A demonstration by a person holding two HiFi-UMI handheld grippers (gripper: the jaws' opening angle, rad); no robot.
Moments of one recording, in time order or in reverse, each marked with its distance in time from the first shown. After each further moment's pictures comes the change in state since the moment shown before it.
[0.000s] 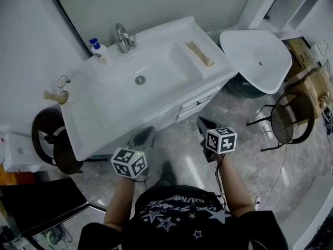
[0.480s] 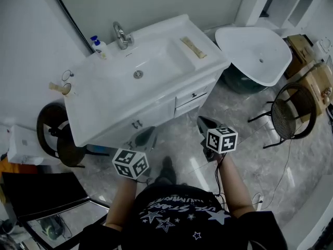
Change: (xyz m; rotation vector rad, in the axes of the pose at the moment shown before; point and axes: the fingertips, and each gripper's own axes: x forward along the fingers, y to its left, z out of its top) left arm -0.027 -0.082 -0.027 0.036 -0.029 0.022; right arm -0.071 -0.007 -0.034 0.021 -0.057 0.053
